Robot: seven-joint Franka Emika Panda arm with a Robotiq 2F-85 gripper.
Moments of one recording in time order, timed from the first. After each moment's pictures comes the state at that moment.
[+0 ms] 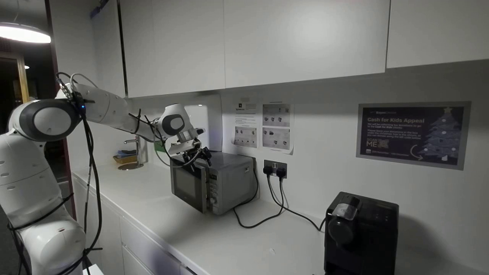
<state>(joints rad) 0.07 -0.22 0.00 -2.12 -0.28 2.21 -0.15</state>
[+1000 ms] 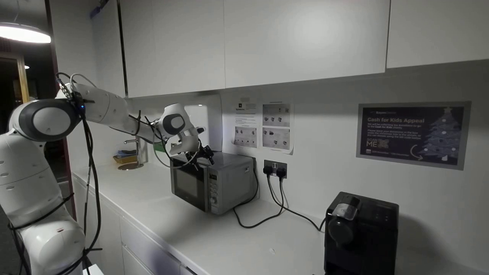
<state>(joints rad) 0.05 -0.22 0.01 -2.12 -0.36 2.24 -0.03</state>
